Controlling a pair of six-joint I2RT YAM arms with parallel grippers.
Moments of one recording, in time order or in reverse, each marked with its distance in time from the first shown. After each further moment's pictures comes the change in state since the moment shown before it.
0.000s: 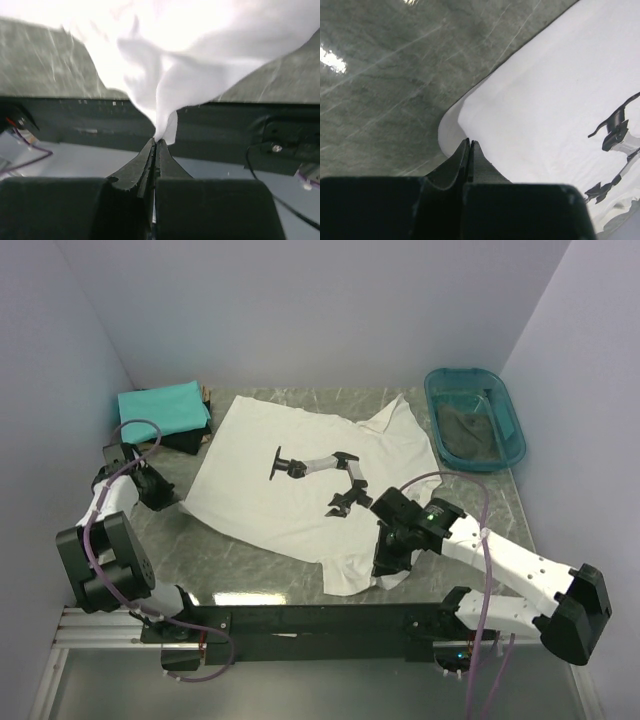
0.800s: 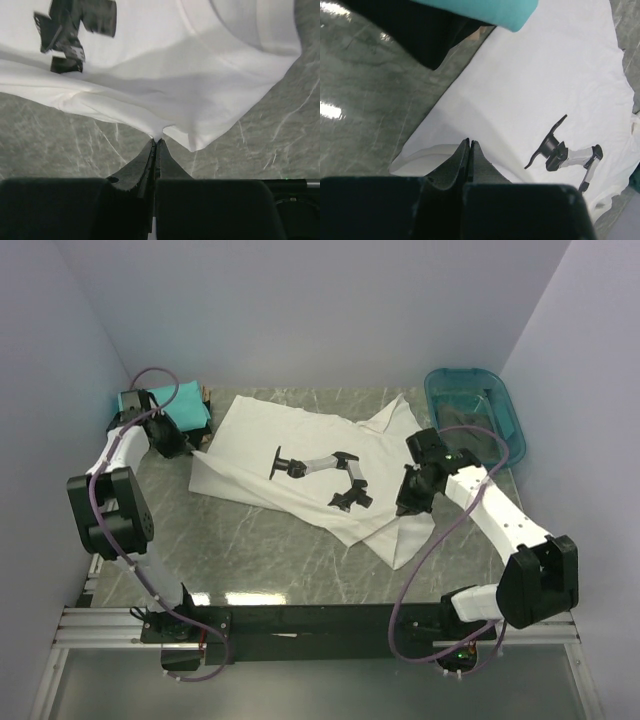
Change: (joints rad) left arm -0.154 0.327 0.465 -0.004 0.038 0.002; right arm -0.527 0.251 0.213 0.082 0.075 -0.398
